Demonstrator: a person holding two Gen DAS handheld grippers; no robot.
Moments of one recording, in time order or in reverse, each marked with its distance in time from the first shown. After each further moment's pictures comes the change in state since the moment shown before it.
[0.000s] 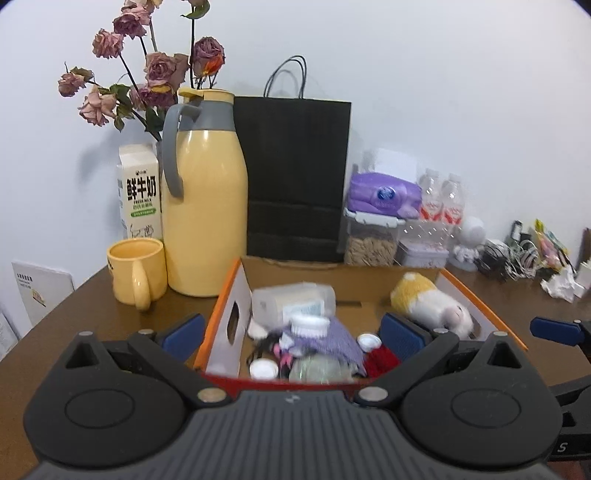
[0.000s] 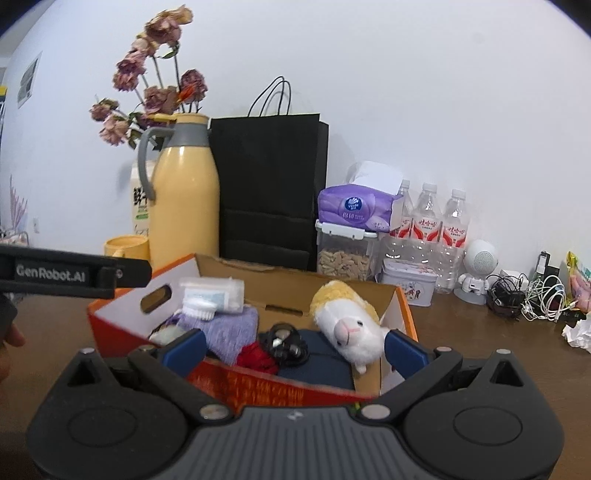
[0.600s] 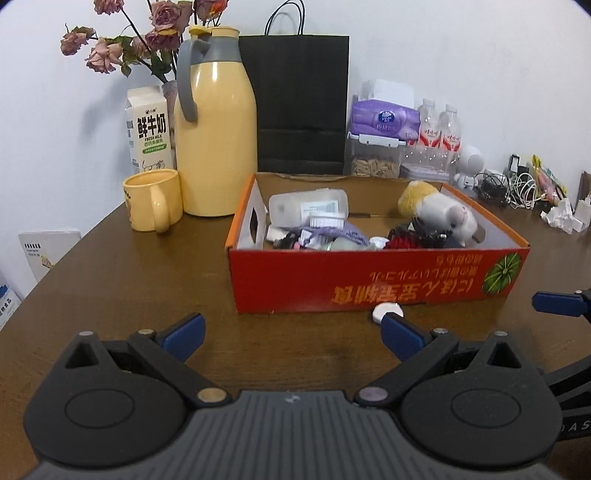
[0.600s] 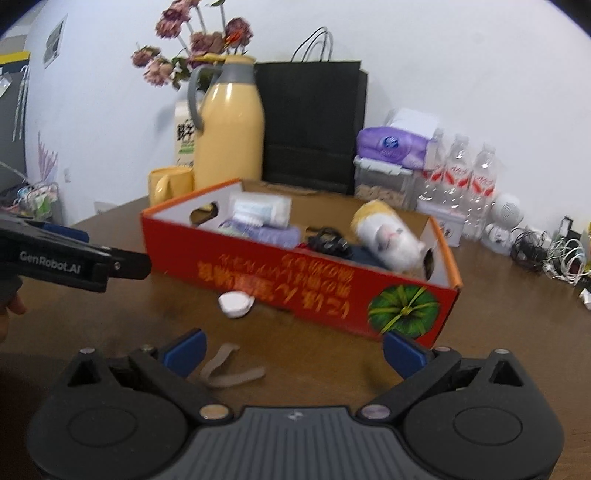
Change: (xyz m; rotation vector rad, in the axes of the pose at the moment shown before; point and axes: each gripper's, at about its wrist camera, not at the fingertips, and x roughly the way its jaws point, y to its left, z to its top) left arm -0.023 0.020 -0.057 0.052 0.172 0.010; right arm -0.029 0.022 -0.053 -0.051 0.164 0.102
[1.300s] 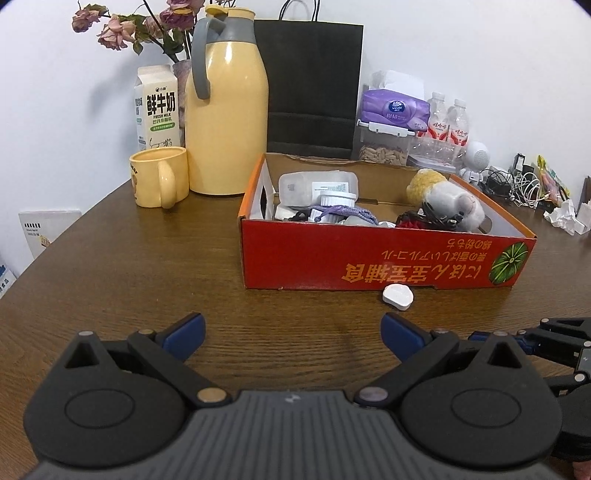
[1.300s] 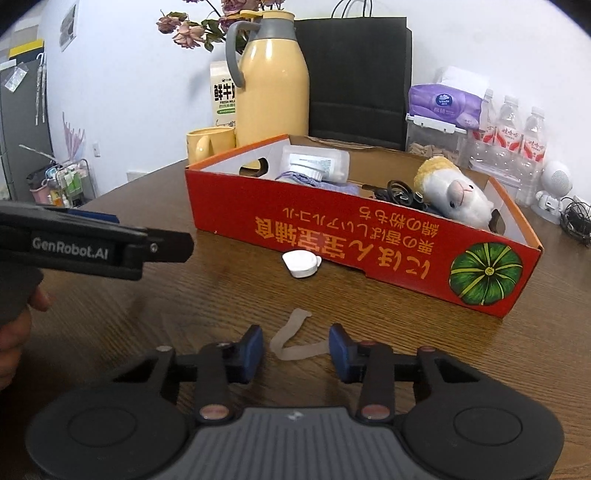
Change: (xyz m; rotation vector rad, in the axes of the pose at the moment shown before) left arm 0.004 0.011 -0.012 -0.044 0.033 -0.005; right arm 0.024 0.029 -0.007 0.012 0.119 0.118
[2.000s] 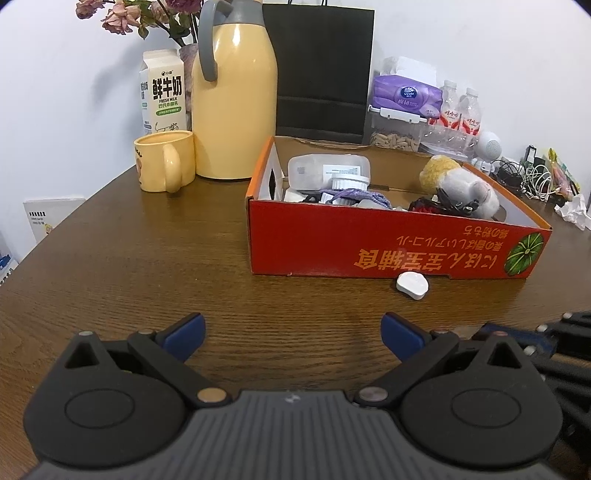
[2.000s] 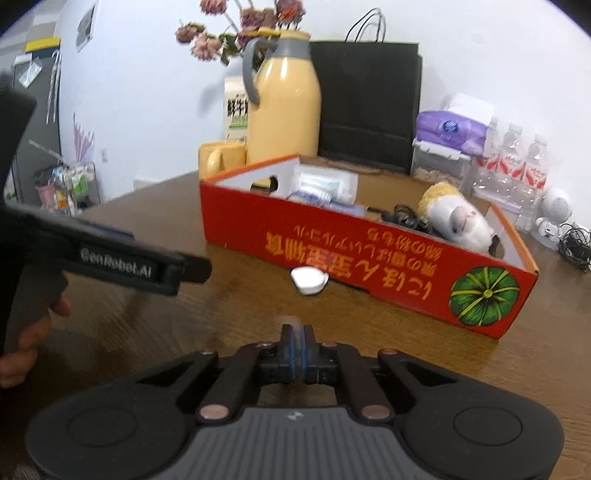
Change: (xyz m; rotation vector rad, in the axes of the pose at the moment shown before) left arm 0.012 0.003 -0.004 -0.008 0.040 0.028; right arm -0.011 0.006 -0.002 -0.048 -0.080 0.000
